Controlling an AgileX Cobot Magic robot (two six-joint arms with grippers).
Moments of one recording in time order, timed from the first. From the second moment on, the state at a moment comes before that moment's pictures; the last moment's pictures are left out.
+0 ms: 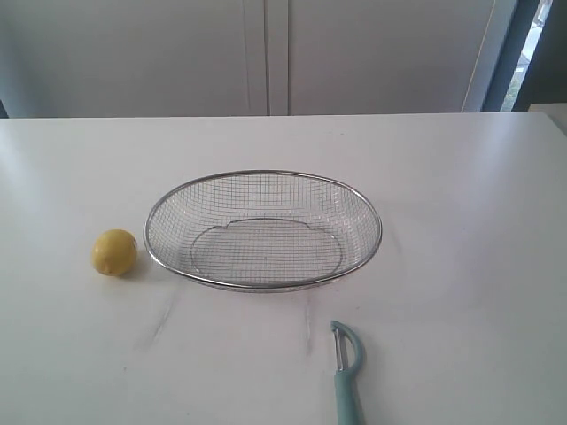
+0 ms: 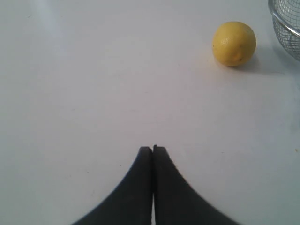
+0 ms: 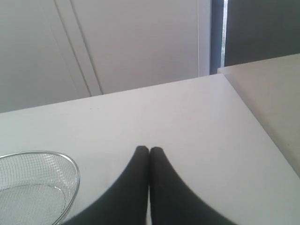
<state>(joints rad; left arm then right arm) 0.02 0.00 0.02 -0.11 0.53 0.08 -0.08 0.49 -0.68 0.10 0.56 0.11</state>
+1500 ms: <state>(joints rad) 0.02 0.00 0.02 -0.11 0.53 0.08 0.18 1.11 -0.88 0.14 1.00 0.08</state>
